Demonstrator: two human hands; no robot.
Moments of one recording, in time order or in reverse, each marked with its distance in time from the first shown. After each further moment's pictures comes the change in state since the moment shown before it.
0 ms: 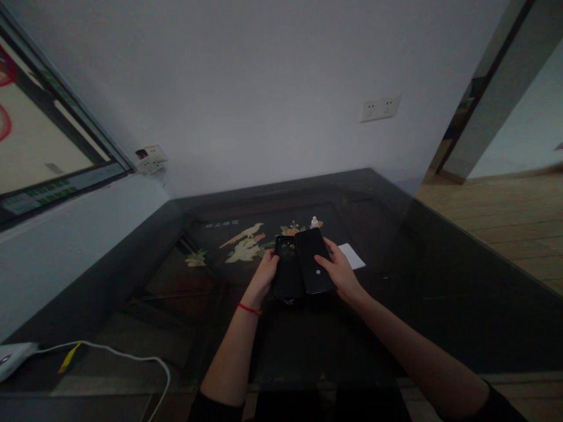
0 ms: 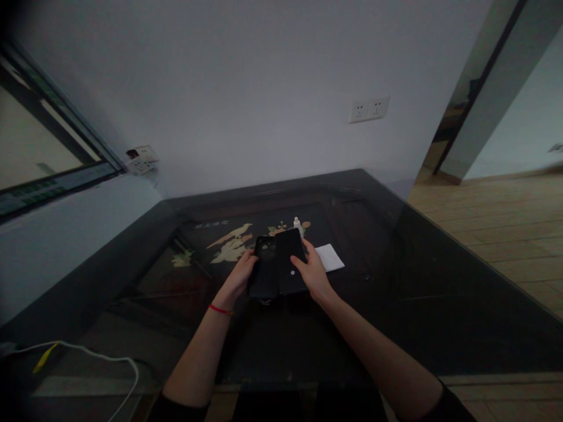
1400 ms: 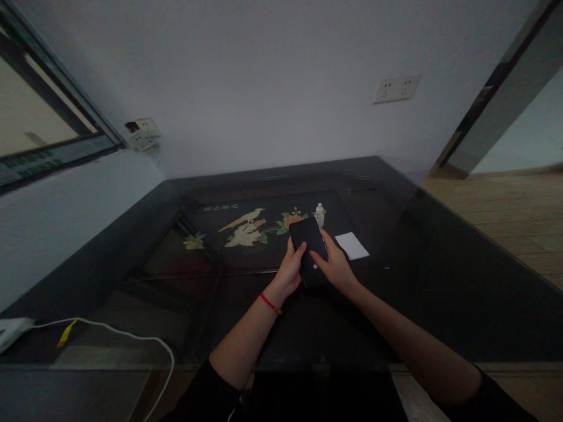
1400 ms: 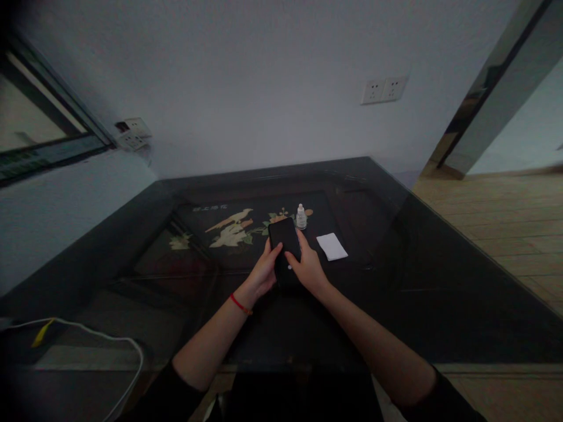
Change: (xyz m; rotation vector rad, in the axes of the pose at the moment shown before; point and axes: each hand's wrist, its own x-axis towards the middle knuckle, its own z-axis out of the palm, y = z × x) left_hand -0.038 0.007 0.054 -0.698 -0.229 -0.105; right_hand -0.003 0.017 0.003 -0.483 -0.114 -0.346
